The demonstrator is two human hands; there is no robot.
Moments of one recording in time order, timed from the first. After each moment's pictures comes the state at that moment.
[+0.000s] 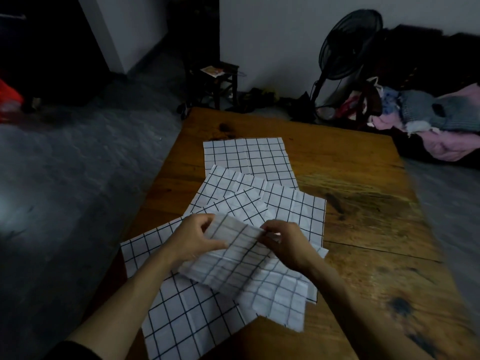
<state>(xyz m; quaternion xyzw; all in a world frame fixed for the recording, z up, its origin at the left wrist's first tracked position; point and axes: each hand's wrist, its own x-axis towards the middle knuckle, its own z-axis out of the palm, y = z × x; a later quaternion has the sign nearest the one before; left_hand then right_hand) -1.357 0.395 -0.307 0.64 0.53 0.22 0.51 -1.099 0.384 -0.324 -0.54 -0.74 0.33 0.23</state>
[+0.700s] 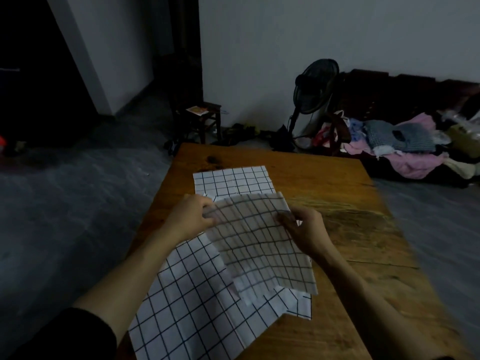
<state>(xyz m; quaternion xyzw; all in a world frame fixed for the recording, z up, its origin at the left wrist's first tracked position) -1.351 0.448 -0.239 0.78 0.53 0.20 0.25 -1.068 0.388 -0.250 -0.60 -0.64 0.29 0.38</state>
